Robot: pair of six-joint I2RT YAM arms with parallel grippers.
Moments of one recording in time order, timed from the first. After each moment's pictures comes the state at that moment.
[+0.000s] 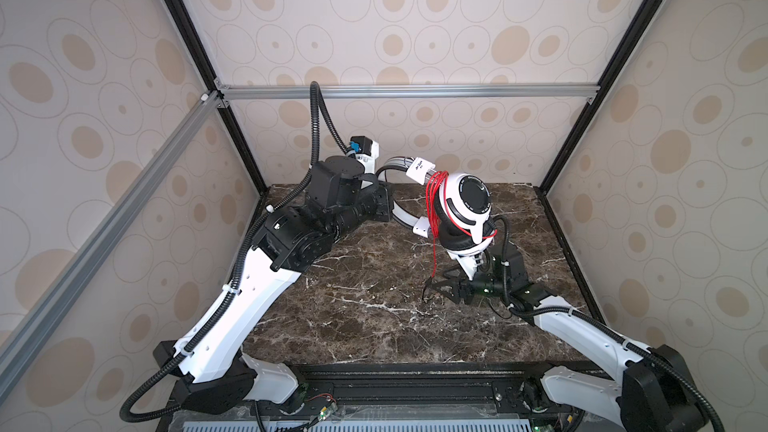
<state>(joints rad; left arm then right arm) -0.76 1.38 1.89 -0.85 -0.17 -0.43 0.42 1.13 0.58 0.00 -0.76 0.00</state>
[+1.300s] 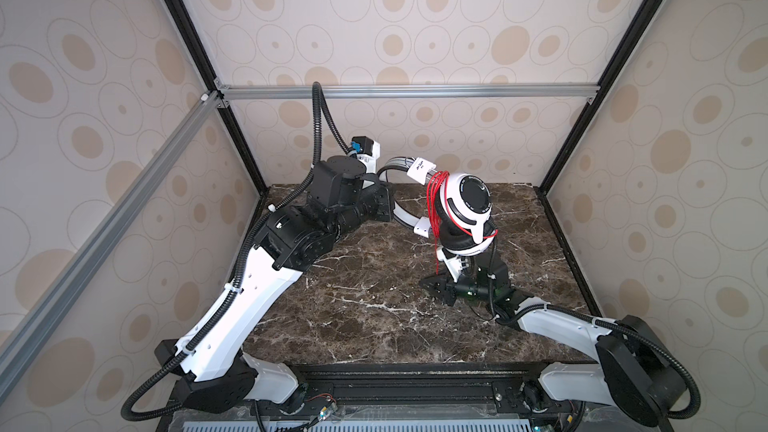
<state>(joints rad) -0.76 1.38 1.89 -0.85 -0.18 -0.43 0.55 1.28 0.50 0.41 -0.66 0.29</state>
